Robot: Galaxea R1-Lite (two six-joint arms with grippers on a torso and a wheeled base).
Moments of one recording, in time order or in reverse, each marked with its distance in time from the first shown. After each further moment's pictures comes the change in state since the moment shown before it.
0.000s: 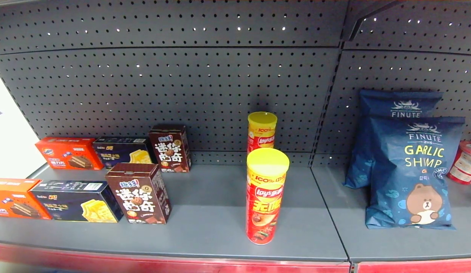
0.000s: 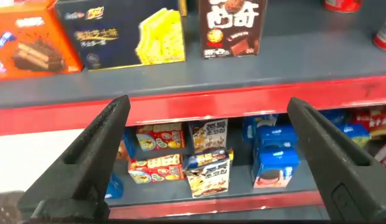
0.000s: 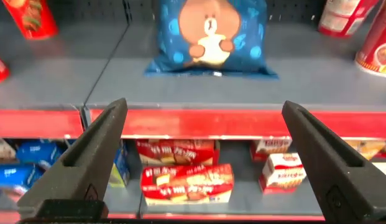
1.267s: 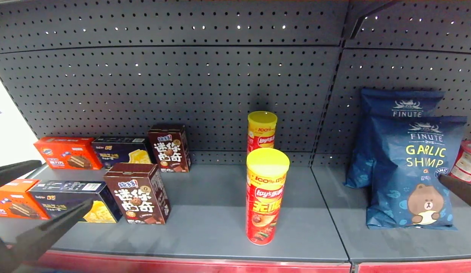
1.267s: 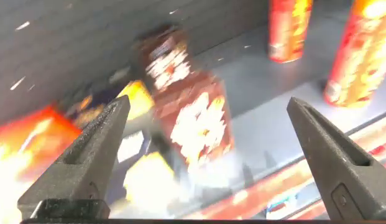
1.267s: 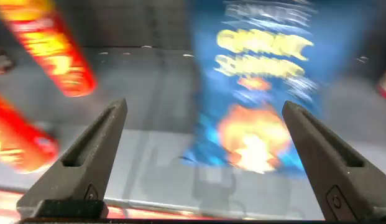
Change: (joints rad) left arm -0.043 0.774 -0.468 -0.269 -0.236 0.222; right arm 0.184 0.826 -0.446 -0.289 -0.056 0.071
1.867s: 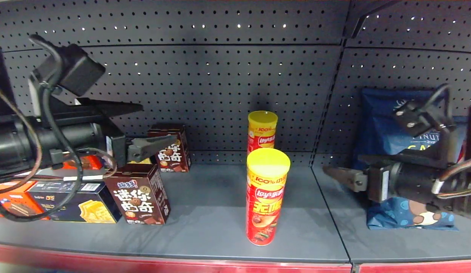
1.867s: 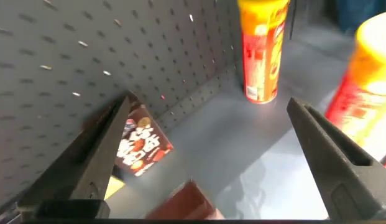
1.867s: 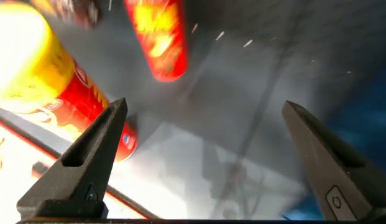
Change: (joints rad) left arm -0.156 0.537 -0.448 -0.011 -0.081 0.048; right arm 0.384 0.465 -0.290 -0.016 -0.011 0.011
